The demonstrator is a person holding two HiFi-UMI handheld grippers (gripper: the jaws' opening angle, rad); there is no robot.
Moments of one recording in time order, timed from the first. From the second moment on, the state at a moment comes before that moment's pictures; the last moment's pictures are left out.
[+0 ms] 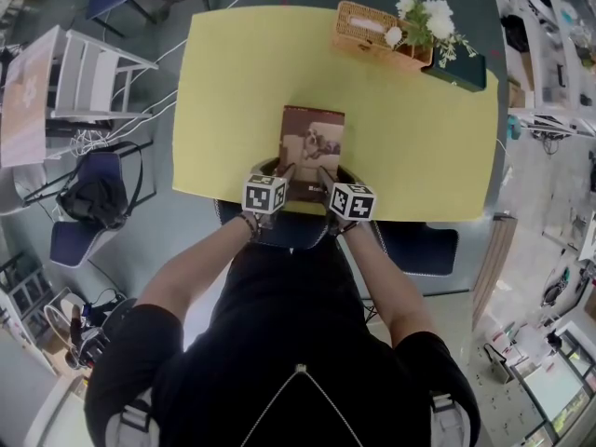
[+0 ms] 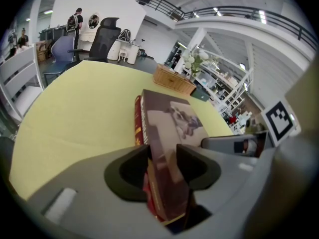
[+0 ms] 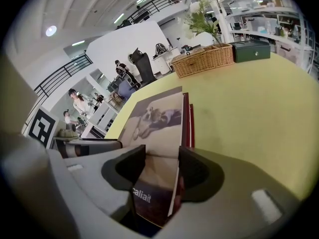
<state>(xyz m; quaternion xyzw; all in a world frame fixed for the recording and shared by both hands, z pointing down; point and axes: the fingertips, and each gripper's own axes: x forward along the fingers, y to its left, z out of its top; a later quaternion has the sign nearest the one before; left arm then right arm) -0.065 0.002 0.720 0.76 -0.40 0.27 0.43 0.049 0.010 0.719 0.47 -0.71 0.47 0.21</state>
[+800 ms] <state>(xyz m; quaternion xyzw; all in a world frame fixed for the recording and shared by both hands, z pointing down) -0.083 -0.004 0.709 0.76 -0.42 0.25 0.43 0.070 0.011 0.708 0.48 -0.71 0.50 0.15</state>
